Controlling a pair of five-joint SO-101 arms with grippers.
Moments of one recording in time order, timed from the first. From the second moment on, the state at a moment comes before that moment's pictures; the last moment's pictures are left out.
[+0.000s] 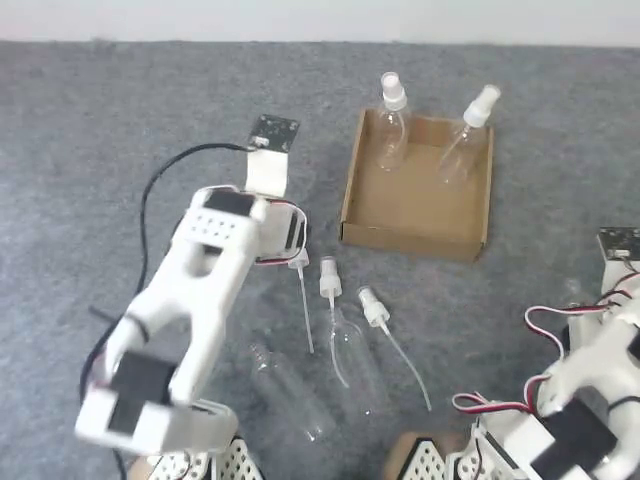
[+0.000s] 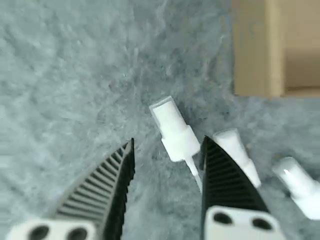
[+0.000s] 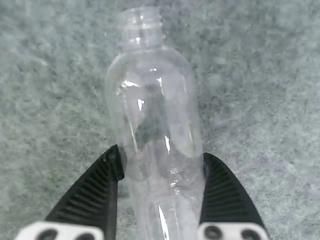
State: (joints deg) left arm 8.4 -2.2 30.4 58.5 6.8; right arm 47.3 -12.0 46.2 52.8 46.2
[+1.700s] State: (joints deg) left arm 9.2 19.0 18.2 55.9 5.0; right arm 47.4 -11.2 46.5 52.7 46.5
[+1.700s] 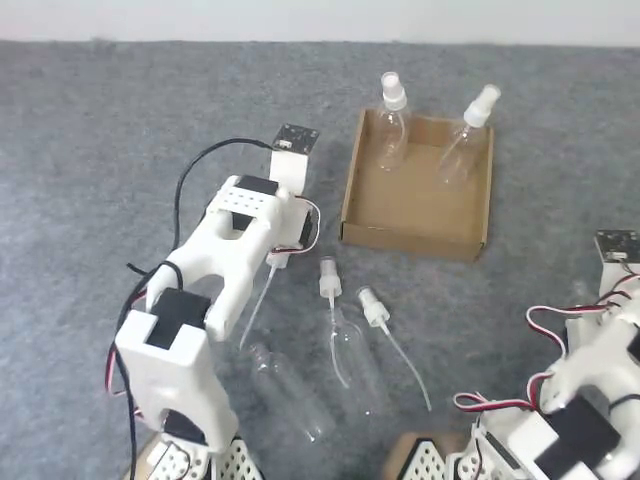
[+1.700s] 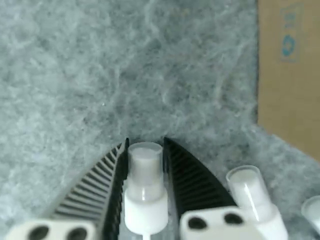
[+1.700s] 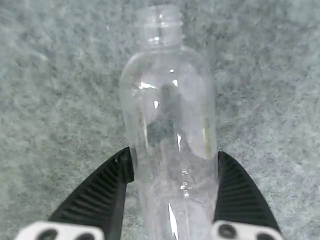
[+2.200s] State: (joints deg) left arm 7.9 -14.1 19.1 65.0 4.4; right arm 47.4 -11.1 46.6 52.7 46.5
